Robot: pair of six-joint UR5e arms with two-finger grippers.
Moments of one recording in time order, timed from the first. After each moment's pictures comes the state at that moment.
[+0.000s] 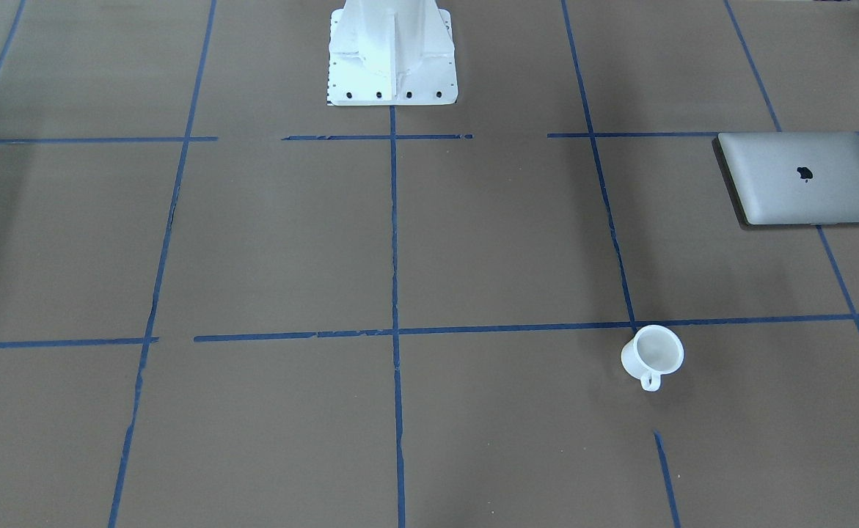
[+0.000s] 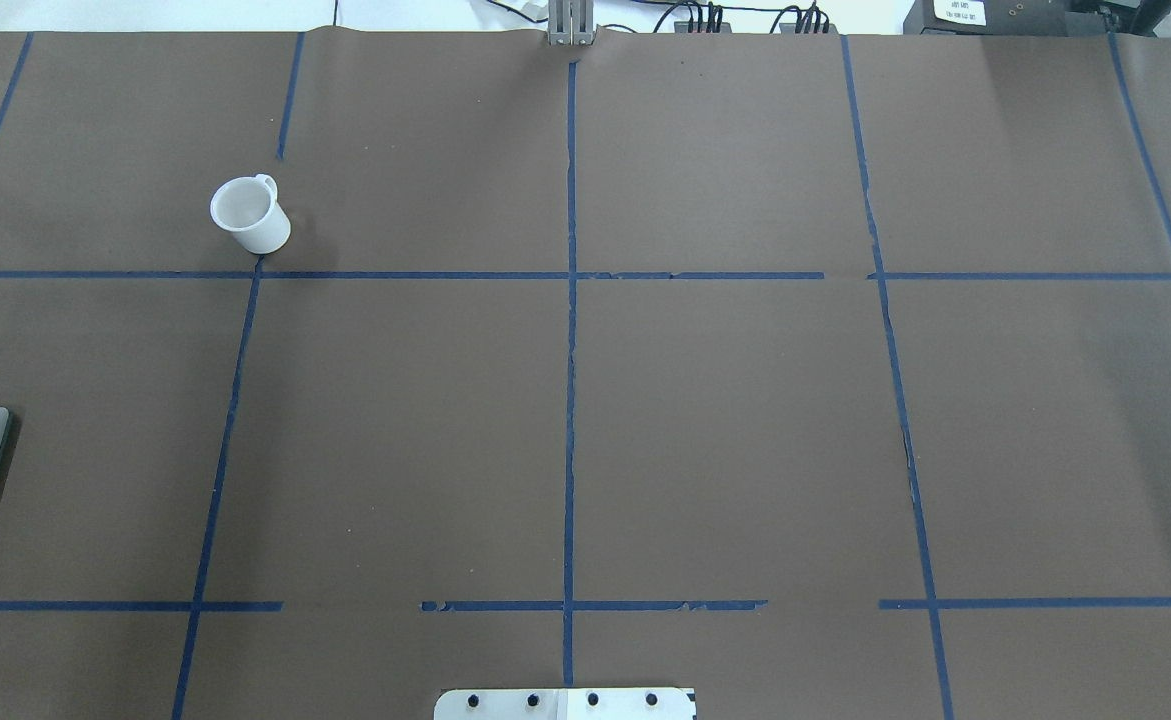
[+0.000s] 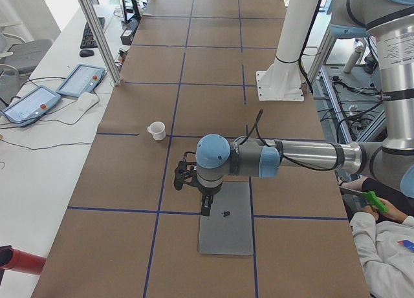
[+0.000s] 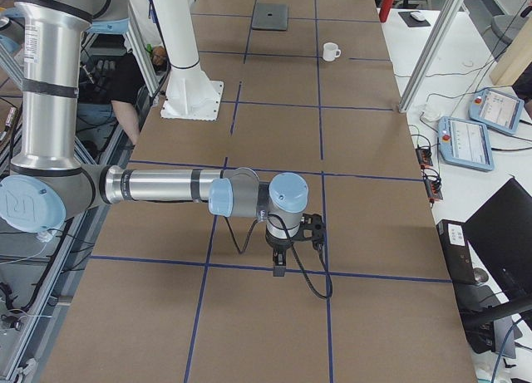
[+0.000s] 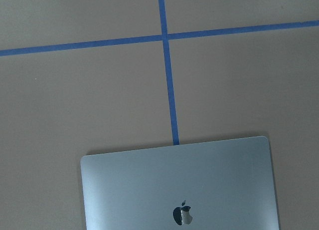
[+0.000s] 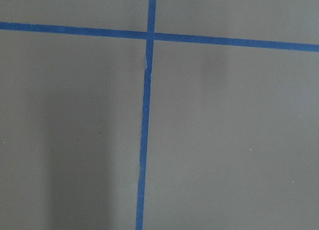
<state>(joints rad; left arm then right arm) -1.61 -1.31 -1.87 -1.57 -2.39 0.10 1.54 -1.71 1.75 -1.64 2.28 -0.05</state>
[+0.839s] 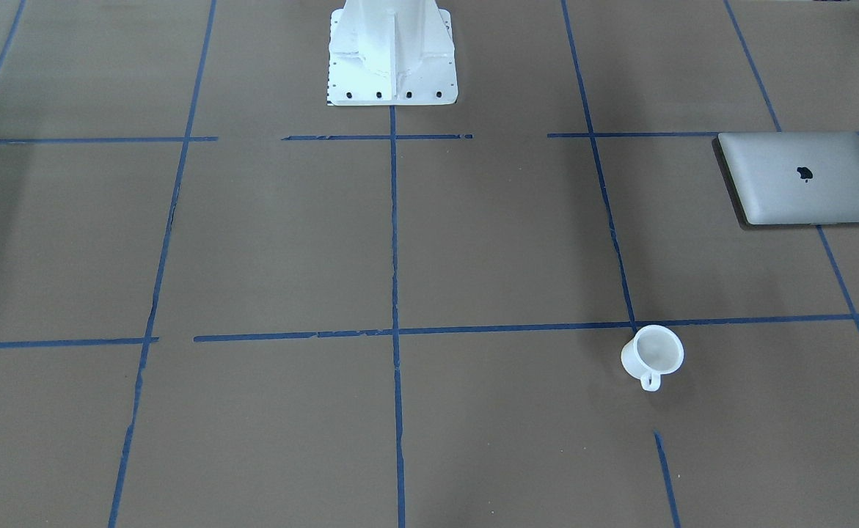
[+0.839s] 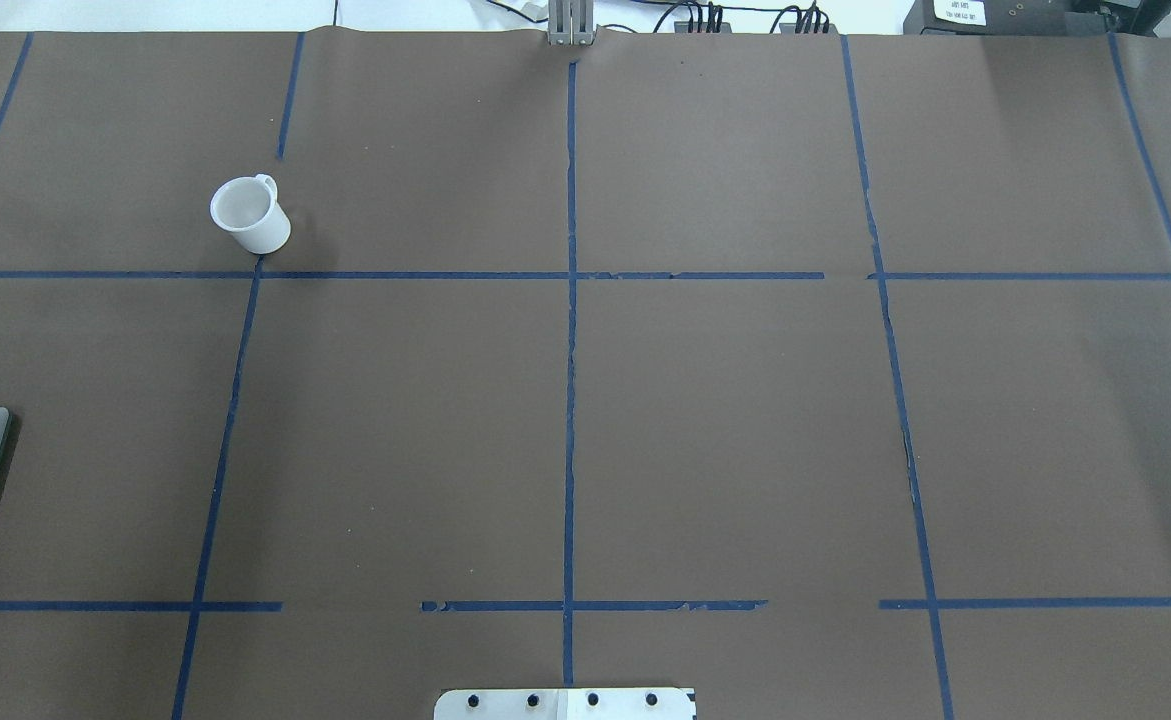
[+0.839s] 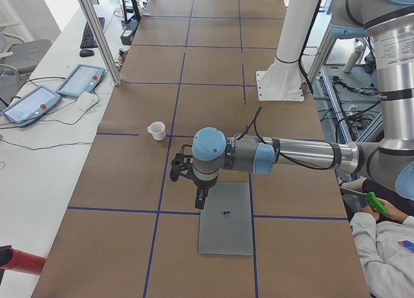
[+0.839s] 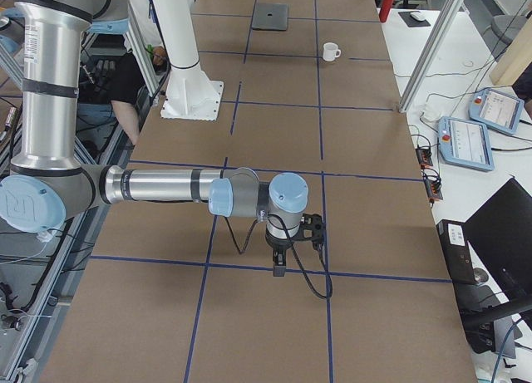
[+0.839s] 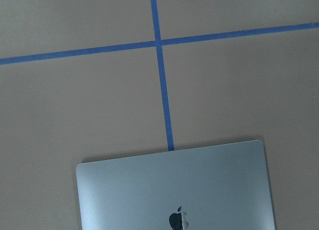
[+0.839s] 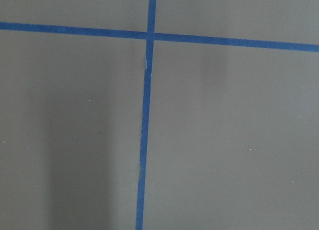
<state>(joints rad) -1.57 -1.34 -1.88 -1.66 -2.41 0.05 1.54 -1.71 1.75 -1.64 2.28 -0.05</state>
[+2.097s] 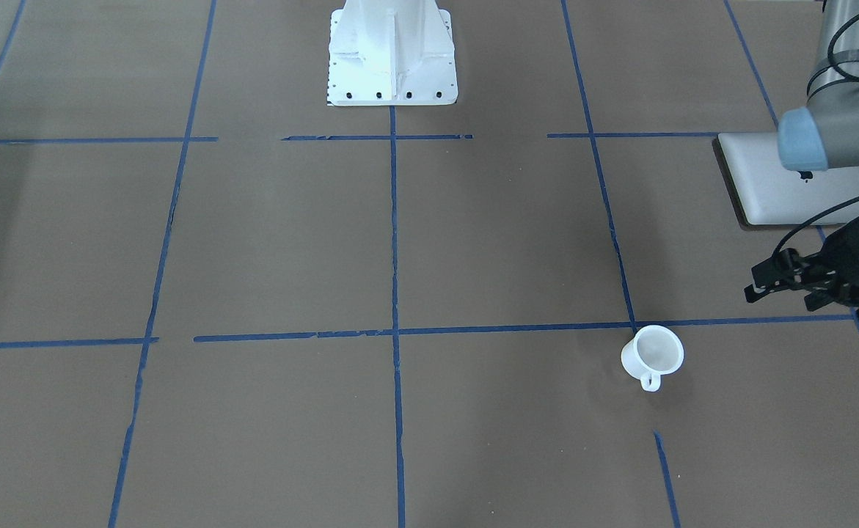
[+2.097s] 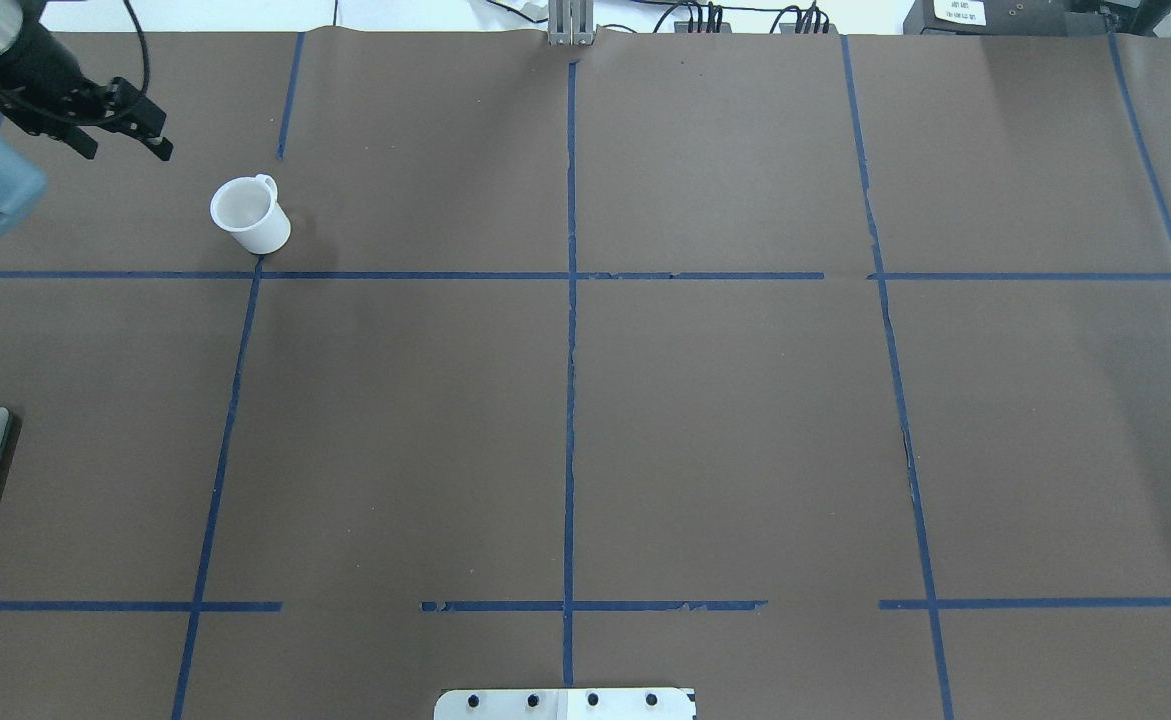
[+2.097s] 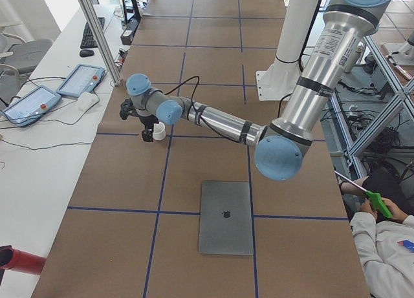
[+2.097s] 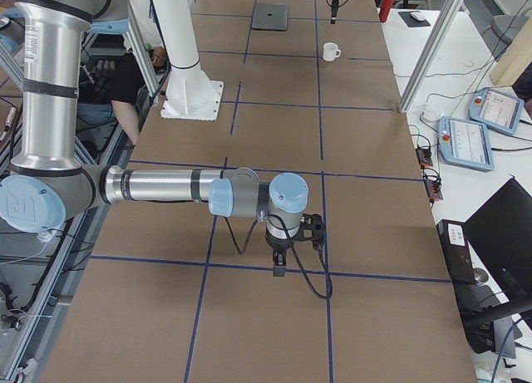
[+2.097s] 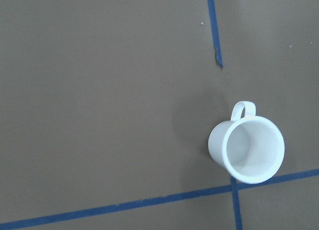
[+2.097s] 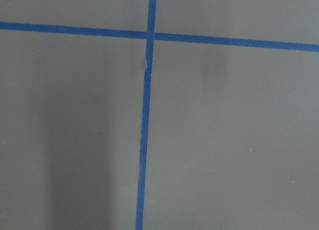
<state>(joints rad) -1.16 -2.11 -1.34 -1.78 -2.35 -0.54 1.54 -1.71 1.75 -1.64 2.28 -0.05</state>
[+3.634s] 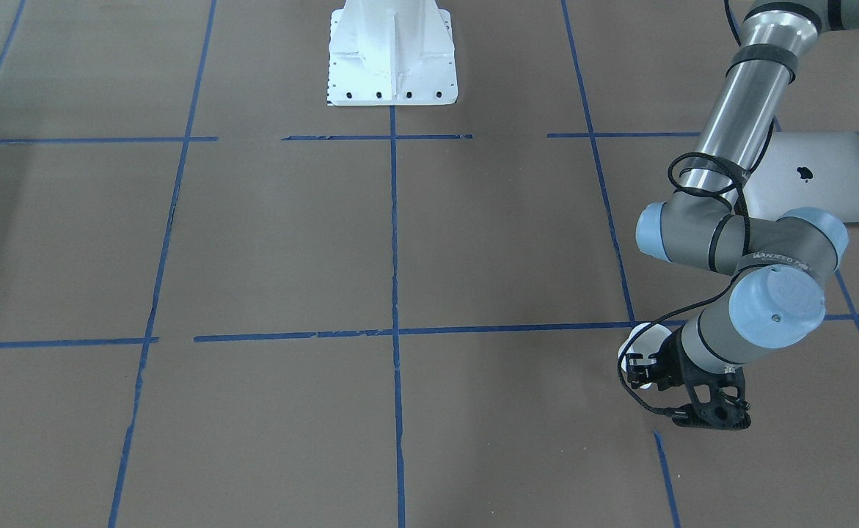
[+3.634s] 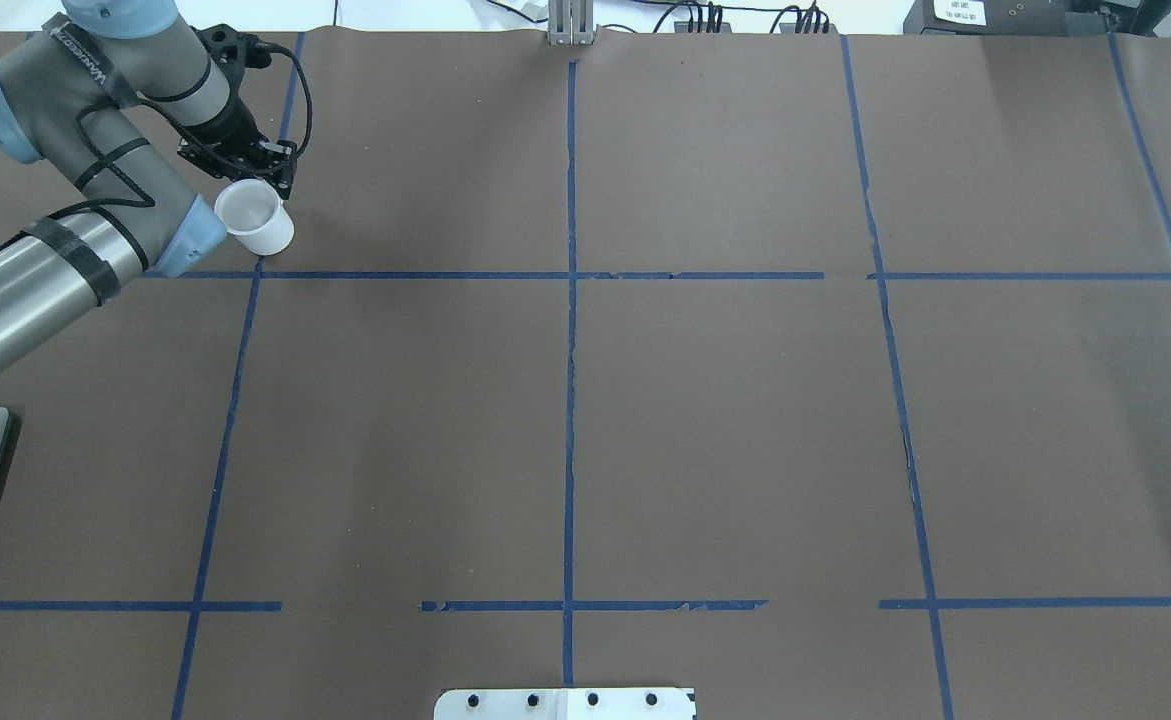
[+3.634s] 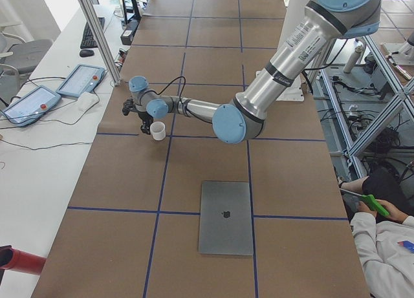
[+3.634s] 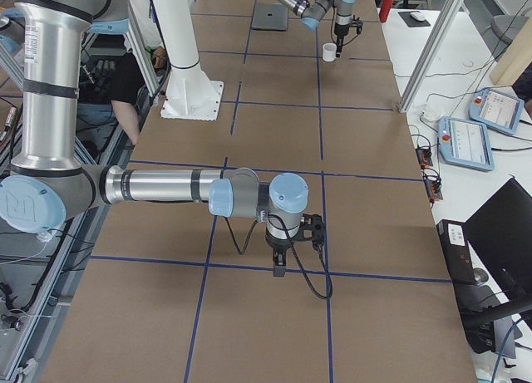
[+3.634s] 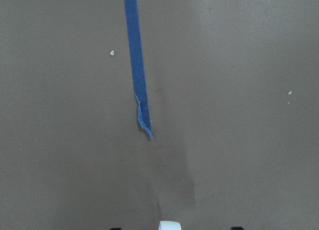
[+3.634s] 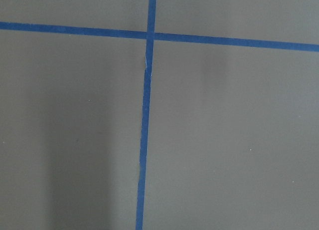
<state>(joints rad) -0.99 -2.29 -0.99 -2.02 -2.18 -0.68 1.54 -1.71 1.75 -1.64 2.28 -0.05</state>
